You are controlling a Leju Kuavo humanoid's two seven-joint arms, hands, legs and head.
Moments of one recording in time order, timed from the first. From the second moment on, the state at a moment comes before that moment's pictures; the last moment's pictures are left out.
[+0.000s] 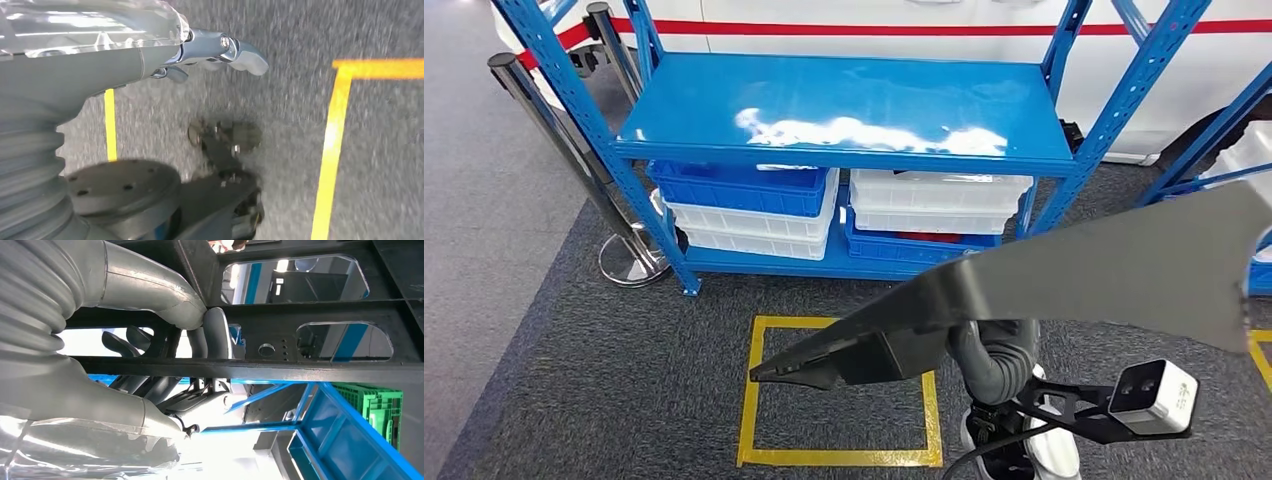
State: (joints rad) left arm -0.06 -0.05 -0.21 -0.18 0.34 0.19 -0.30; right arm -0.06 0.13 0.27 -1.86 -0.22 0.36 -0.55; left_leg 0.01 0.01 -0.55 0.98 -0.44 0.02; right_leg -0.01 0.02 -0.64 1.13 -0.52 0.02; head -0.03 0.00
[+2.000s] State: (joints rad) left arm -0.07 -0.06 -0.22 -0.18 0.30 0.16 -0.27; right arm -0.03 0.12 0.25 -1.87 -0.19 0.32 -0.54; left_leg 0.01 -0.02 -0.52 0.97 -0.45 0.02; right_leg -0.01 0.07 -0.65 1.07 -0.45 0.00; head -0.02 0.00
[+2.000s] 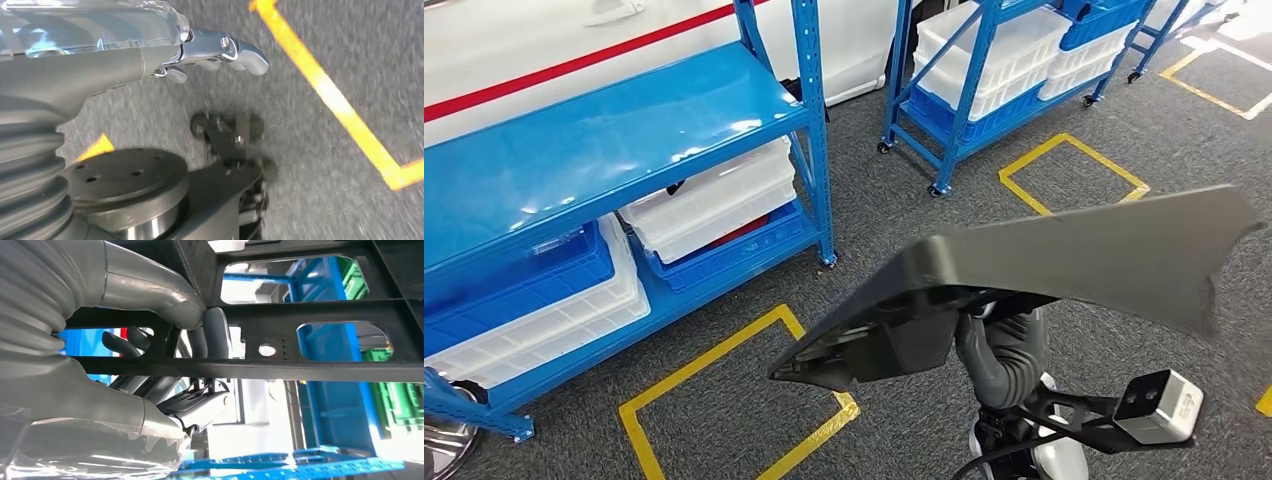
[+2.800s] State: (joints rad) left arm -0.07 -0.04 -0.23 -0.18 0.32 0.18 -0.31; right arm -0.02 0.11 0.24 -1.84 -0.21 0.34 -0.60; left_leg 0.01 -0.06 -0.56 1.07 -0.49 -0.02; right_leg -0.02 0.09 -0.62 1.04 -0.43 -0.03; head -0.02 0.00
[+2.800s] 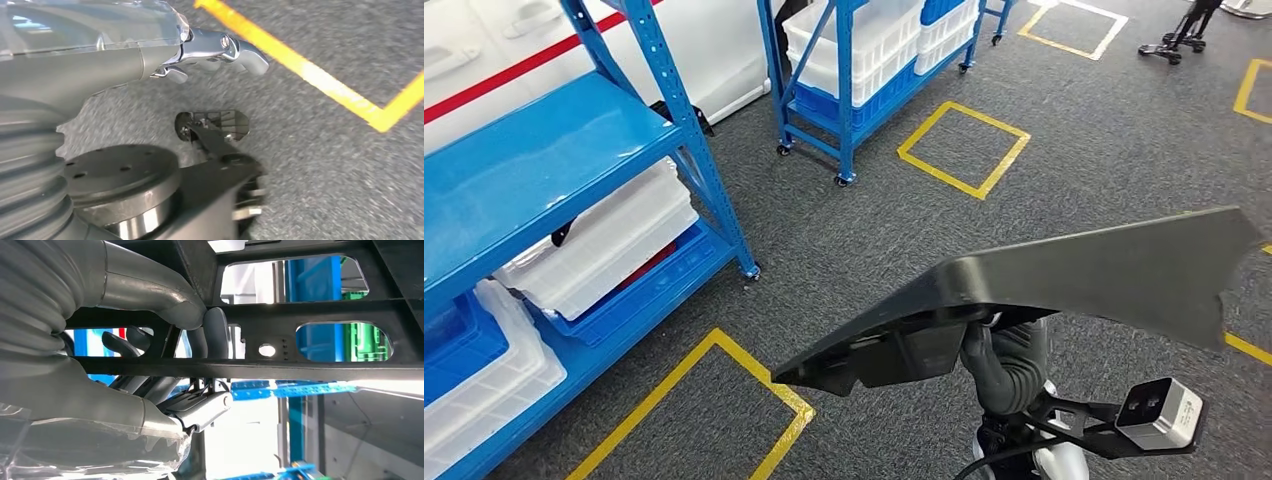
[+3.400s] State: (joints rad) left arm -0.10 -0.03 -0.23 -0.18 0.30 0.19 -0.31; right arm -0.04 0.12 0.24 -1.86 -0.21 0.33 -0.58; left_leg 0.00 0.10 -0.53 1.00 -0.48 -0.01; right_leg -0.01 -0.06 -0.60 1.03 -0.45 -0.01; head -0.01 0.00
